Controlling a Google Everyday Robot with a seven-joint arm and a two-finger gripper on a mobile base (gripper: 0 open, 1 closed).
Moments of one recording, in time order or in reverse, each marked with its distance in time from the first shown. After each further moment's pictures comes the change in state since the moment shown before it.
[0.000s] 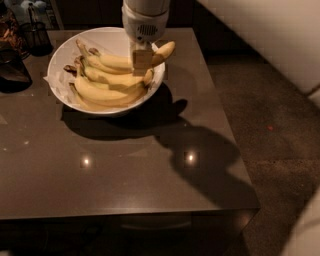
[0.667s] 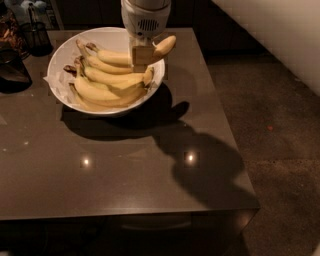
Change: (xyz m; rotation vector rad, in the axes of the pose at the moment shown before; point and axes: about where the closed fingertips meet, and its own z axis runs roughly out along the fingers) arm -0.004 0.006 -0.020 0.037 -0.001 -0.012
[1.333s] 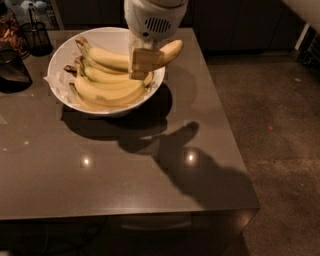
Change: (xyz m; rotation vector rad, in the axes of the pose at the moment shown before) arm -0.014 0.051 -0.055 0.037 -0.094 0.039
